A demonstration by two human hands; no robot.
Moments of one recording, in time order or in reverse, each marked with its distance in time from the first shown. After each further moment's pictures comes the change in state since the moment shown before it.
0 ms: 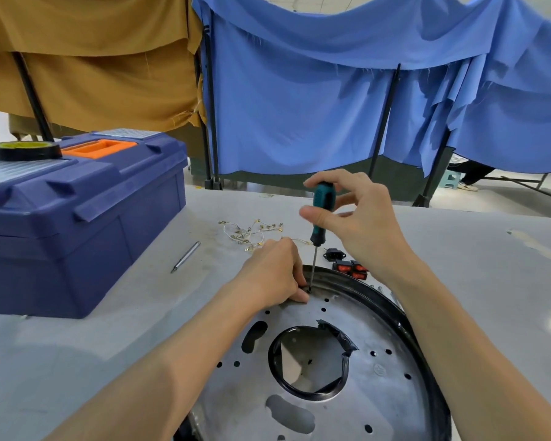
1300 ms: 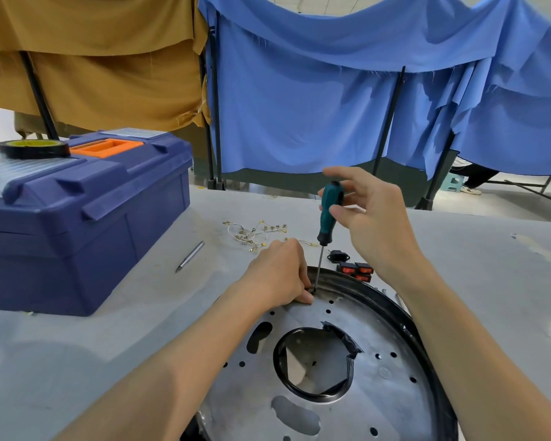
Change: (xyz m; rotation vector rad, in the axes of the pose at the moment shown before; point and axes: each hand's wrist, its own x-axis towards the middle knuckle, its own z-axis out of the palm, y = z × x) left_hand -0.001 0.005 -0.002 -0.004 -0.021 -0.003; right_hand 0.003 -0.001 0.000 0.020 0.057 0.031
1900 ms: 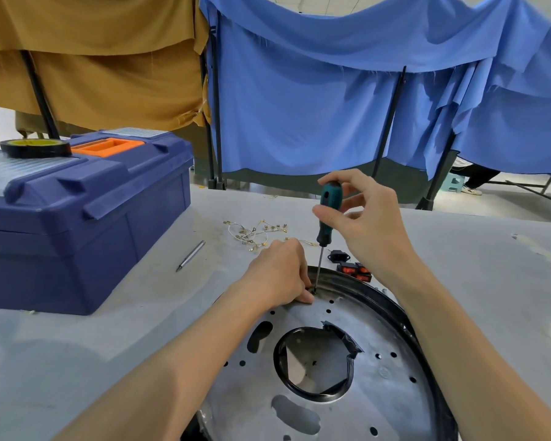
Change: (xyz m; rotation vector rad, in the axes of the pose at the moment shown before) left_hand 0.000 0.001 0.000 0.006 0.007 -0.014; right_hand -0.002 0.002 0.004 -0.035 0.026 -0.007
